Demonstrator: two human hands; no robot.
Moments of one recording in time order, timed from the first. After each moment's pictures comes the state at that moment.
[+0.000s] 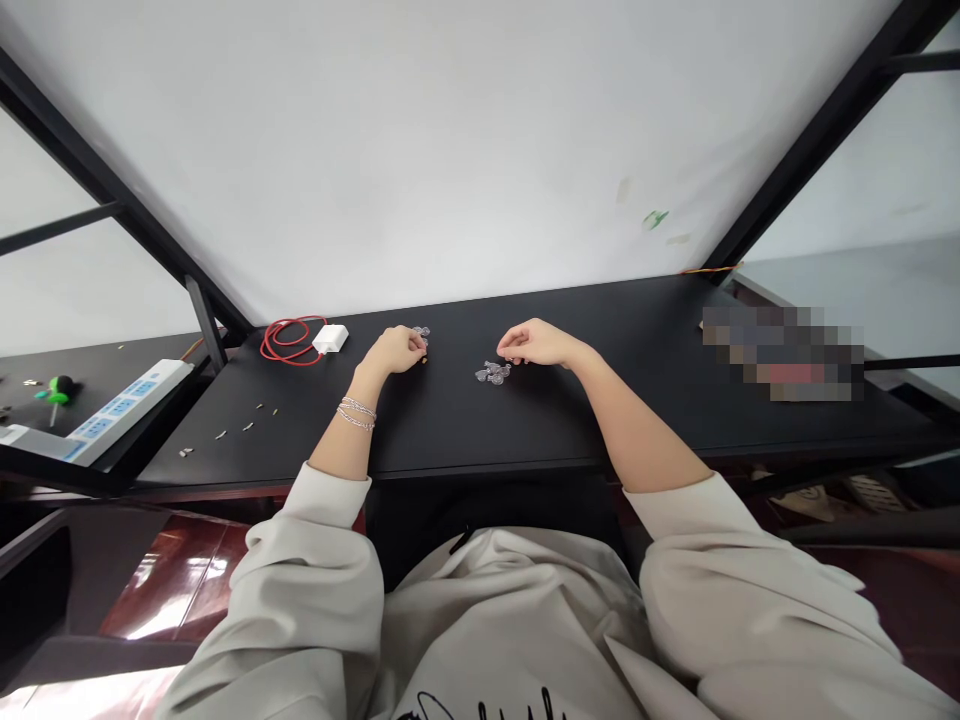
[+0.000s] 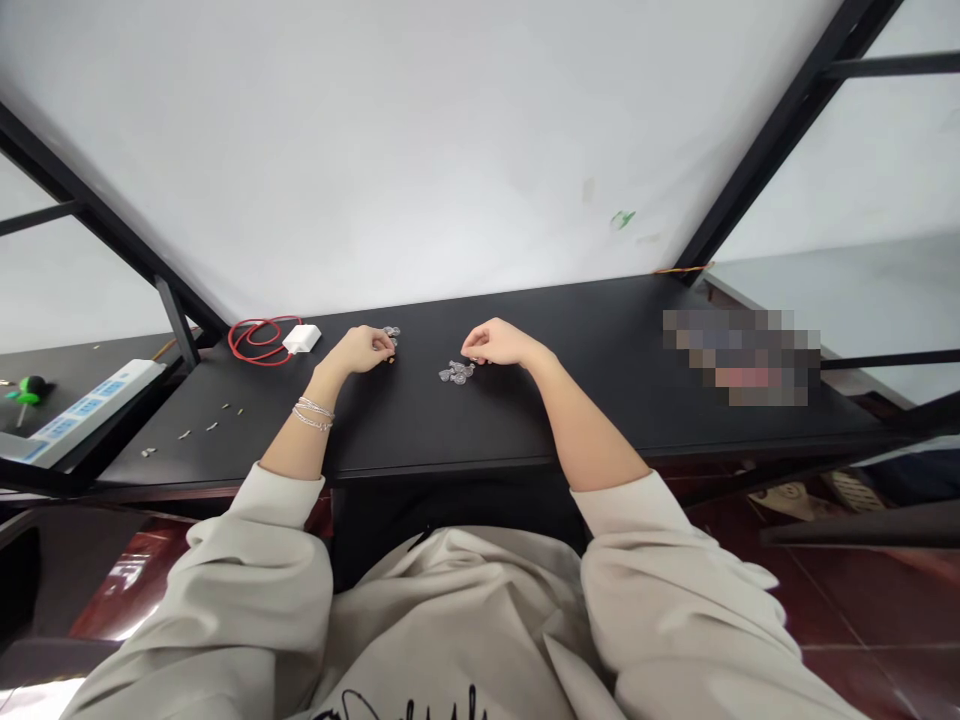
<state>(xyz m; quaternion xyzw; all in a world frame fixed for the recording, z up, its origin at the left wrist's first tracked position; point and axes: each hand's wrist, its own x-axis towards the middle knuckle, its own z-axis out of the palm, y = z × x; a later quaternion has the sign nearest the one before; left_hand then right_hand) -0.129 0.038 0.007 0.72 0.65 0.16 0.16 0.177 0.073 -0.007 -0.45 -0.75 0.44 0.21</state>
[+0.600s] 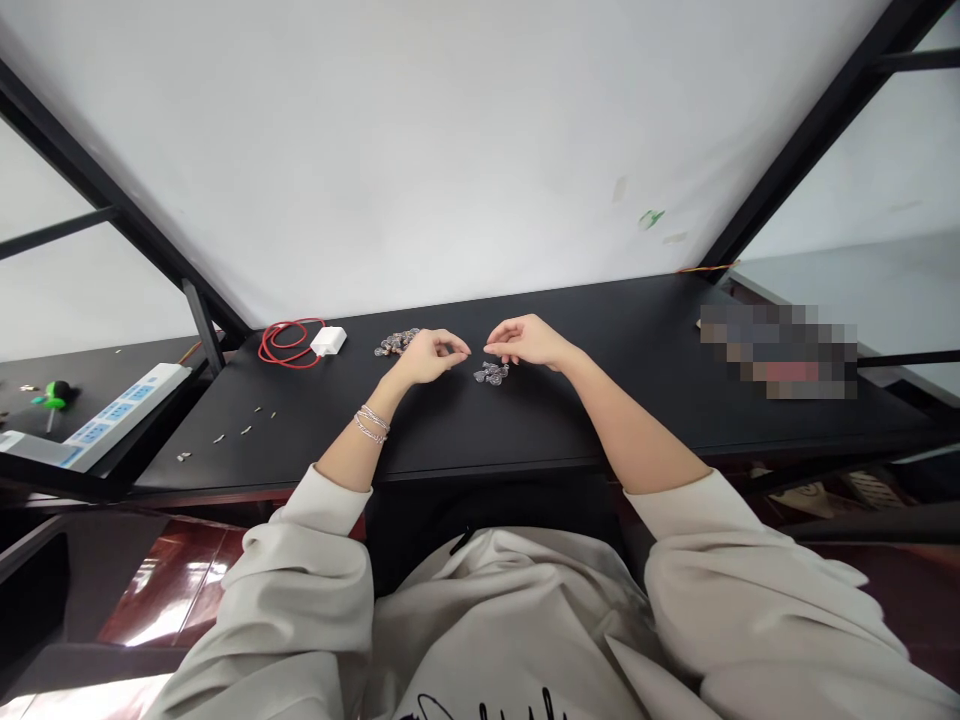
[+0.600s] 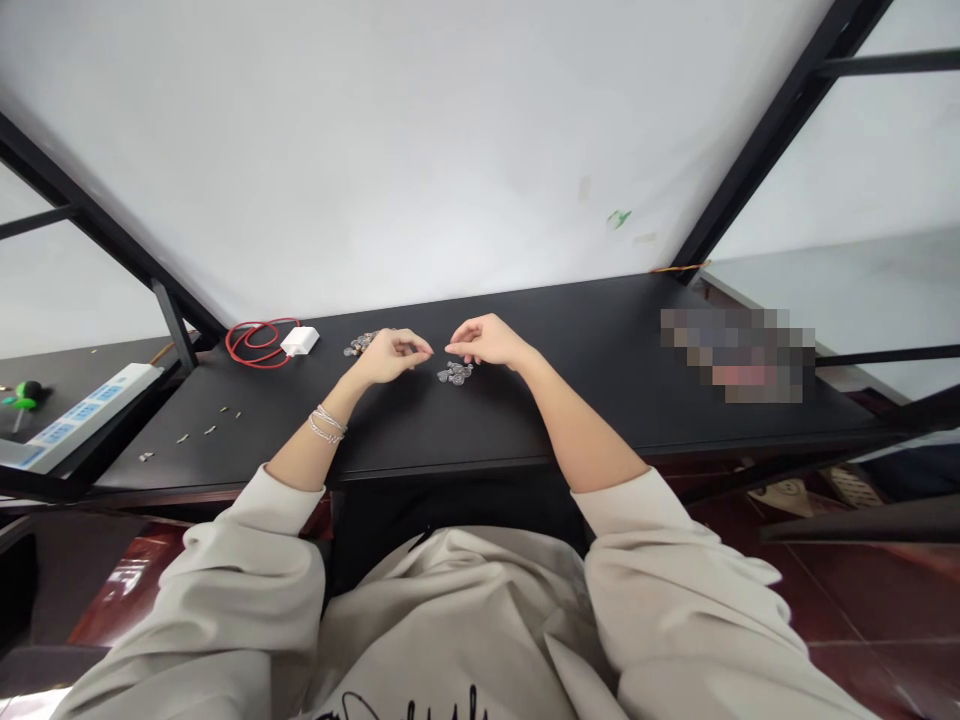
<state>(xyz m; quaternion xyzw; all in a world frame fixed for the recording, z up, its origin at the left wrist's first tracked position) -0.080 0.026 -0.004 0.76 0.47 0.33 0.30 0.160 0.061 -0.002 -0.42 -0.70 0.48 0.31</state>
